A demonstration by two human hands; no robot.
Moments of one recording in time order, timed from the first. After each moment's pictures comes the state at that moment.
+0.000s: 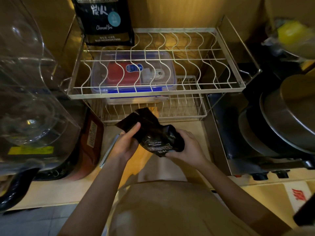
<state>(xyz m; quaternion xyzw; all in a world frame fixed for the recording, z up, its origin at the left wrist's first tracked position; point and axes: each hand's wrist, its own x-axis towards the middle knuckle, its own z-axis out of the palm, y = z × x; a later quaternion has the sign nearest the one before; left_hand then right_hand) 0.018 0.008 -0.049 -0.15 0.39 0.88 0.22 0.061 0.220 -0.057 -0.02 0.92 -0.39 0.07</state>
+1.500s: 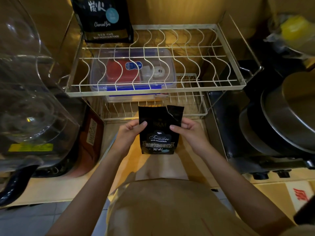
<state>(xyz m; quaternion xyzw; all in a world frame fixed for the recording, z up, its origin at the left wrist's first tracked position) 0.014 0.013 -0.036 -0.05 0.67 0.72 0.18 0.036 0.217 -0.022 0.08 0.67 -0.73 0.10</state>
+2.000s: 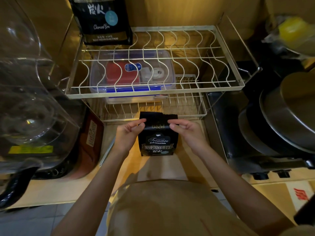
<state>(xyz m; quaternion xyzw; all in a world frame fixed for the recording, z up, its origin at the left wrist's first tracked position) 0.017 0.015 -0.029 -0.08 0.70 0.70 0.12 0.035 0.214 -0.017 0.10 0.70 -0.70 0.10</state>
